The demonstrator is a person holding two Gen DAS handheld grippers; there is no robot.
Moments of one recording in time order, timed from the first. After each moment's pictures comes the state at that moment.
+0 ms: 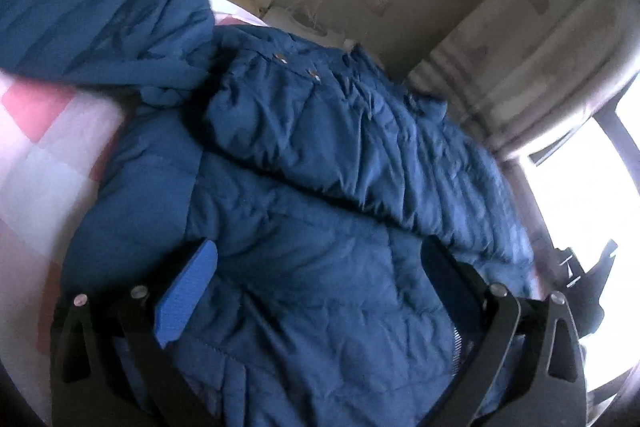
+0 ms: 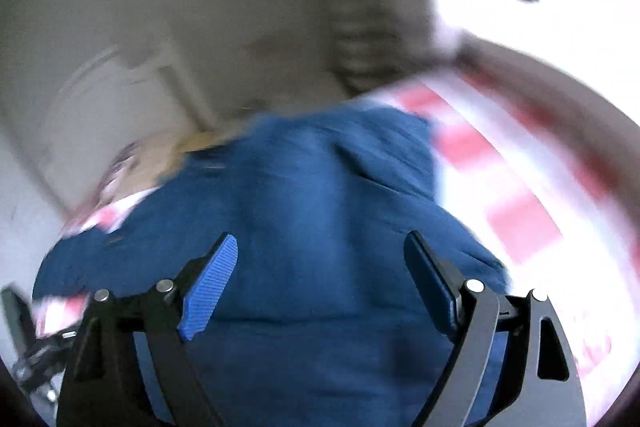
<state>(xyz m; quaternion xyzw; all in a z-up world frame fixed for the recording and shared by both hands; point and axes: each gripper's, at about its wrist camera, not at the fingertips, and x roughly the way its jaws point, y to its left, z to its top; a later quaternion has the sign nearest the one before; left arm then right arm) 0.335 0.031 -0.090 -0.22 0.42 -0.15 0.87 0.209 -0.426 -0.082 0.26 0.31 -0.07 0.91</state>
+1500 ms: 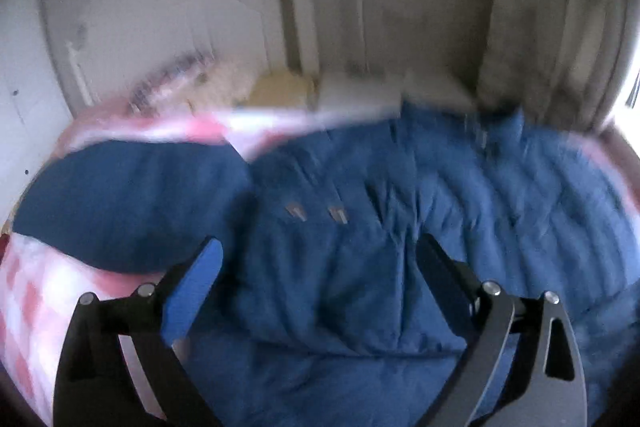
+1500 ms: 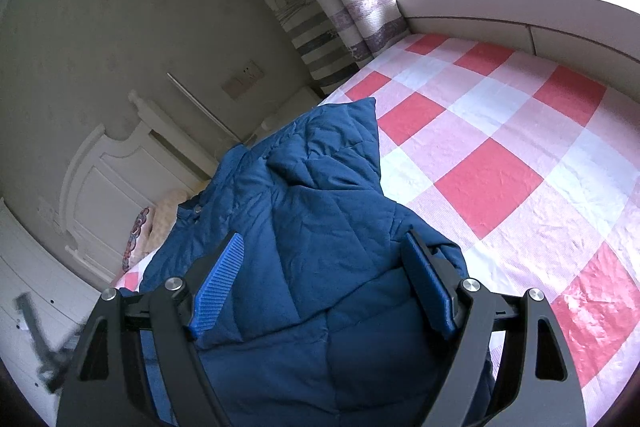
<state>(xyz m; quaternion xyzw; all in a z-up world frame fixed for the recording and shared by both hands) 0.386 -0.044 -0.060 0.05 0.38 0.02 0.92 0.185 -0.455 -0.097 0.35 0.25 -0.06 0.90</state>
